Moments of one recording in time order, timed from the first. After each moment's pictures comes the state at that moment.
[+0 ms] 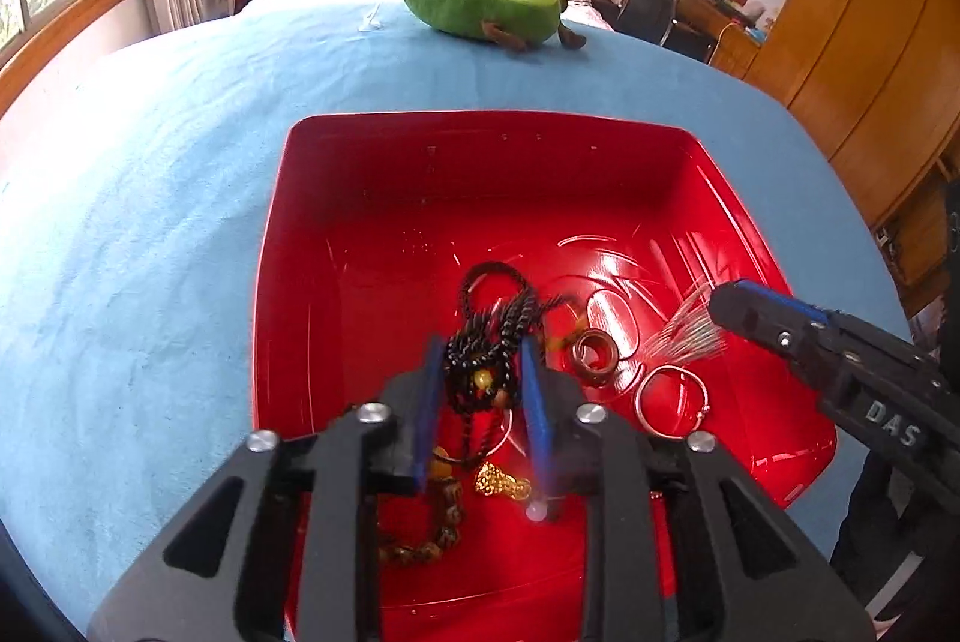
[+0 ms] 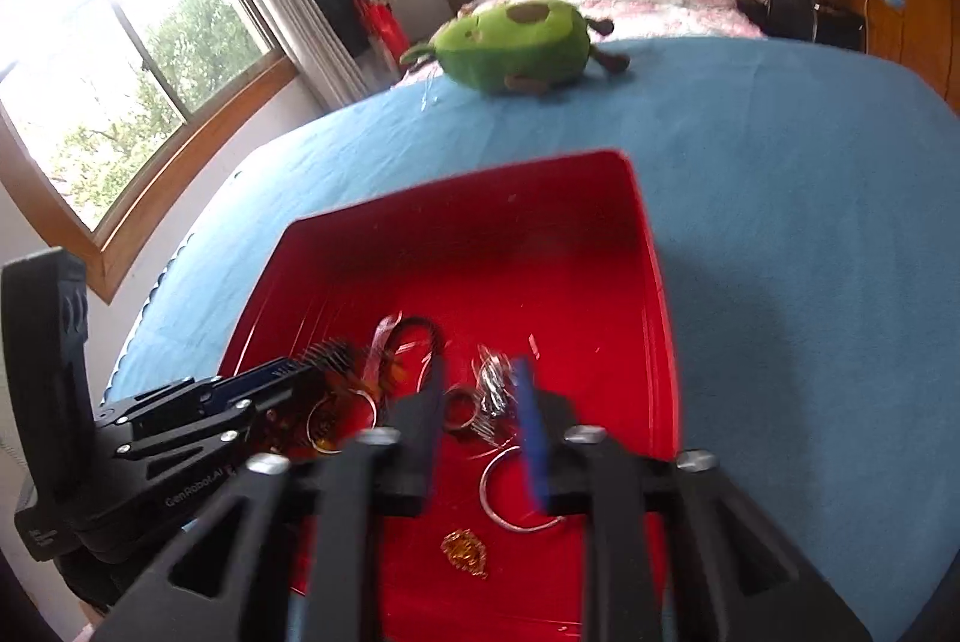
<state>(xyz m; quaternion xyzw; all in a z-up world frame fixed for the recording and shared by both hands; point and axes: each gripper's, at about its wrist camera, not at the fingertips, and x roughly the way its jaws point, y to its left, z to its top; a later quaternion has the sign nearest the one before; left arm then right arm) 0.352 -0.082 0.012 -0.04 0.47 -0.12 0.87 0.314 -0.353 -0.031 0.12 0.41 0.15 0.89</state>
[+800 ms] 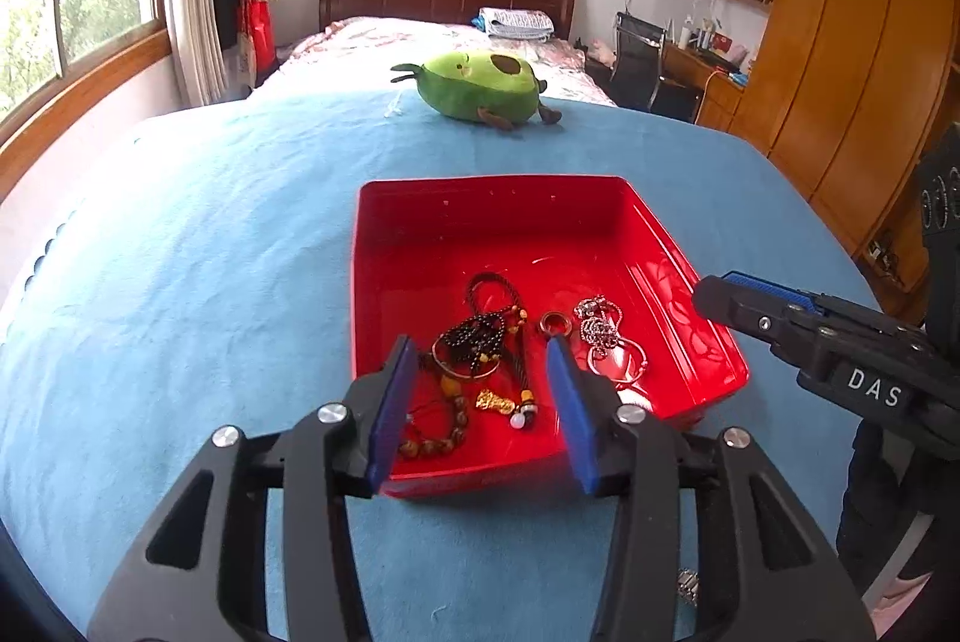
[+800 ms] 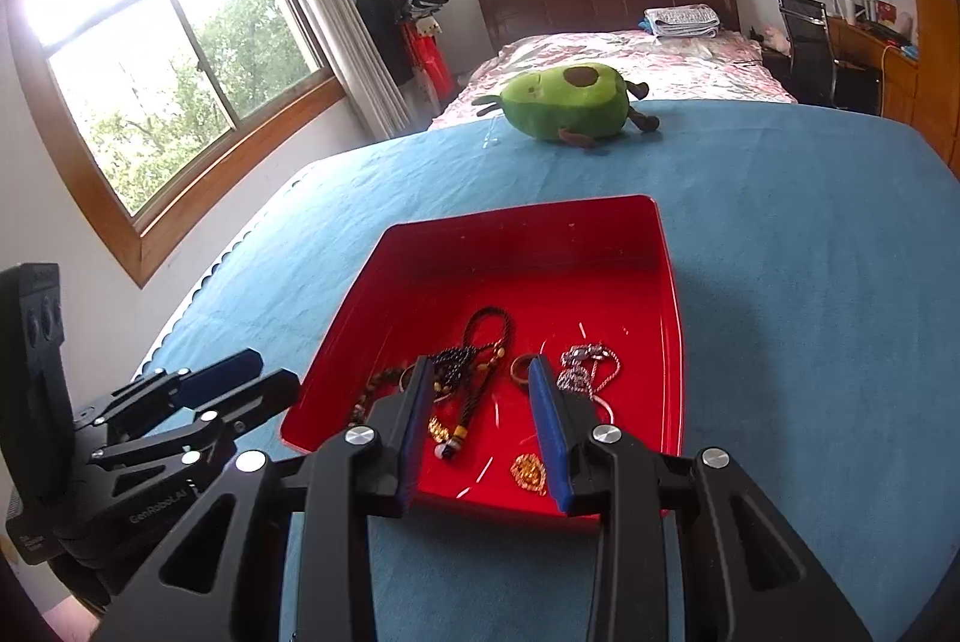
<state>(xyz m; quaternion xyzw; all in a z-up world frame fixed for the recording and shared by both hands) 0.243 -0.071 0.077 -0.01 0.38 -0.10 0.92 0.238 -0.342 0.017 0.09 0.37 0.19 0.91</state>
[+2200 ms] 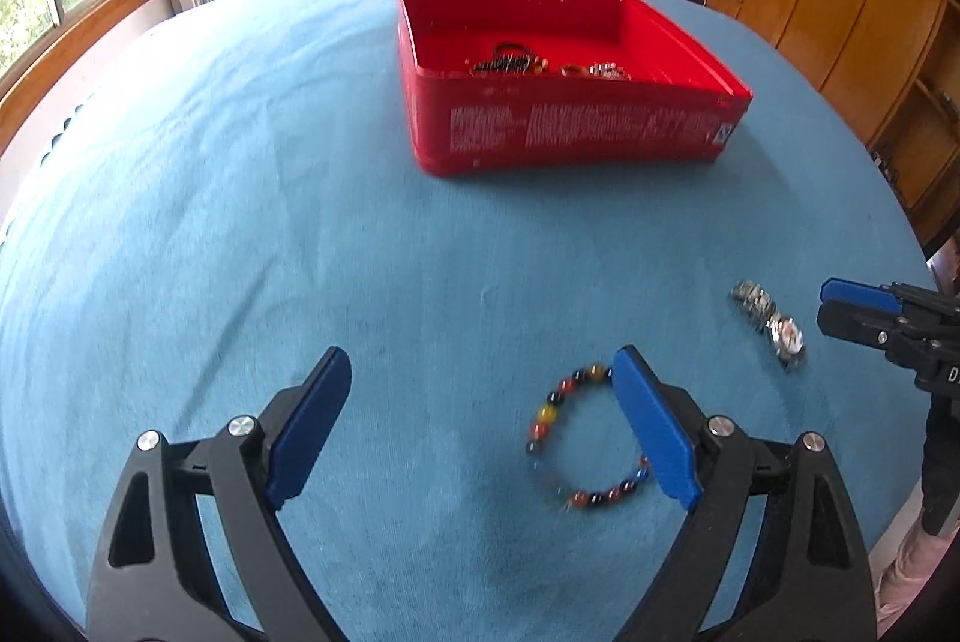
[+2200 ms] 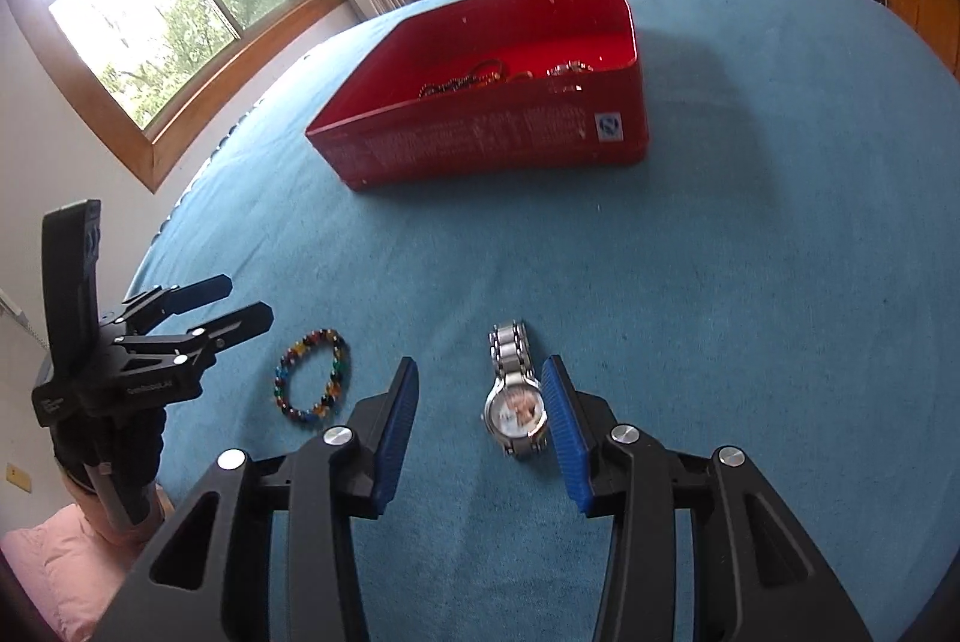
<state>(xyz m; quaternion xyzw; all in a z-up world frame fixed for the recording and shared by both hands) 0.122 -0.026 -0.014 0.01 0.48 -0.11 0.87 0.091 -0.363 -0.066 0.09 0.47 0.20 0.85</state>
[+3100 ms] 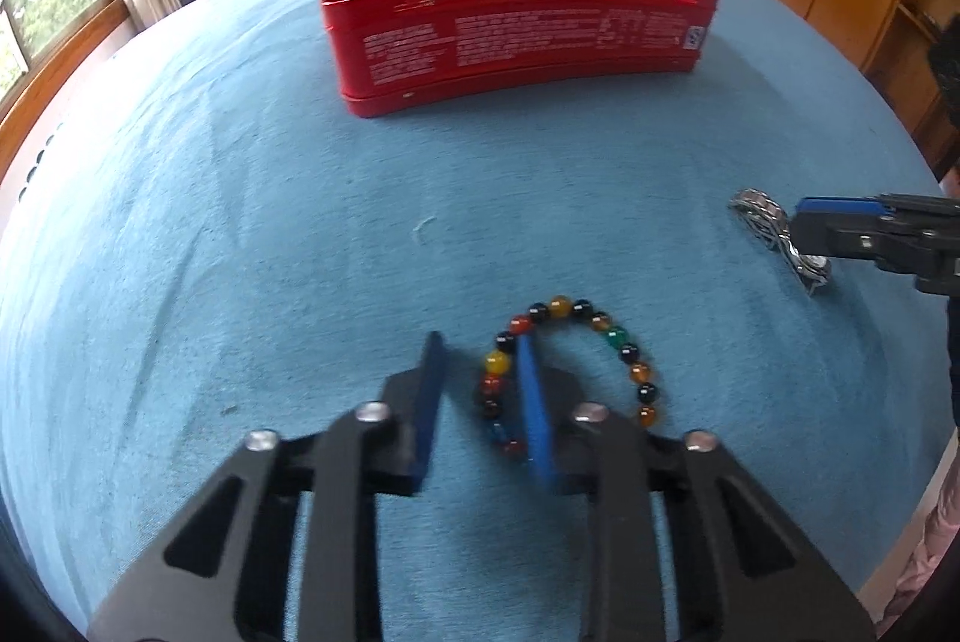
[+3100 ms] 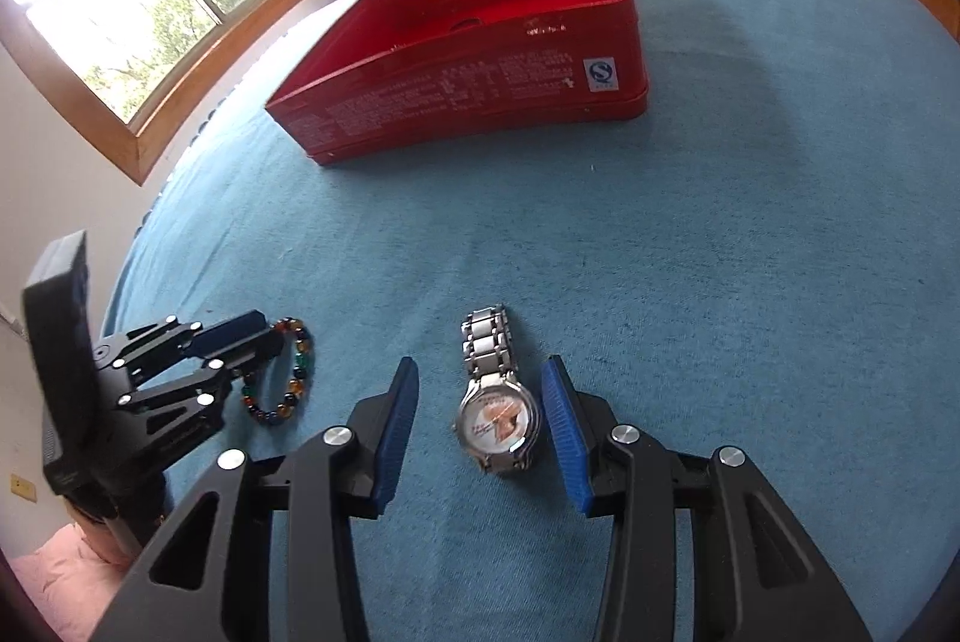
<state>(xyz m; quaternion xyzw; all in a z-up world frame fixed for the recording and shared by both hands) 0.111 -0.056 -0.046 0.08 0.49 -0.13 0.86 0.114 -0.360 -0.094 0.09 0.51 0.19 0.84</state>
